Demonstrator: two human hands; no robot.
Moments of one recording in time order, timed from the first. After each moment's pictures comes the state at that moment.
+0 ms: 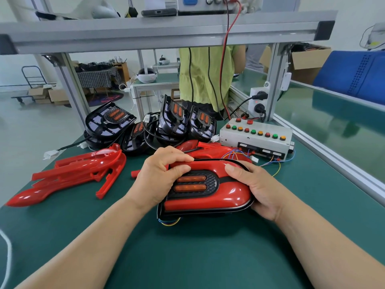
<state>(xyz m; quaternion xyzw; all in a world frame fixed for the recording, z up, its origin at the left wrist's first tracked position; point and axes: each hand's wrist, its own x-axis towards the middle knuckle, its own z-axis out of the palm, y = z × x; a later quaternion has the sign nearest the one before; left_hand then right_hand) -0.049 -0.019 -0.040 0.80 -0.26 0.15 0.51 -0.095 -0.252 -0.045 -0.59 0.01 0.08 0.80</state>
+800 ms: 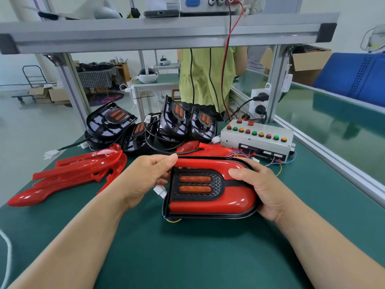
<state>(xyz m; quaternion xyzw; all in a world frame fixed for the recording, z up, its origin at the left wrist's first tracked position) -0.054 0.005 -0.019 0.78 -0.14 -0.09 0.60 -0.097 -0.252 -0.039 -0.58 0.00 0.05 0.82</state>
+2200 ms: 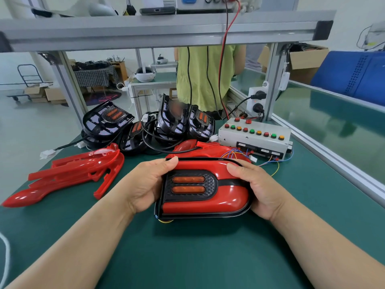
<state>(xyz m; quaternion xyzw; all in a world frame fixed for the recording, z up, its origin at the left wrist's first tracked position) -0.063 -0.013 -0.021 0.57 -0.06 -0.25 0.78 -0.094 -0.250 -0.045 -0.56 0.00 0.09 0.83</state>
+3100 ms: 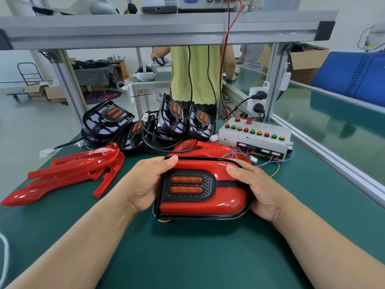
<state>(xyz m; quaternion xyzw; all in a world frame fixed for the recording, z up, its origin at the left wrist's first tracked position) -0.066 -0.017 -0.018 0.58 -0.04 -0.21 0.79 -0.094 -0.250 -0.046 -0.55 -0.02 0.10 0.83</state>
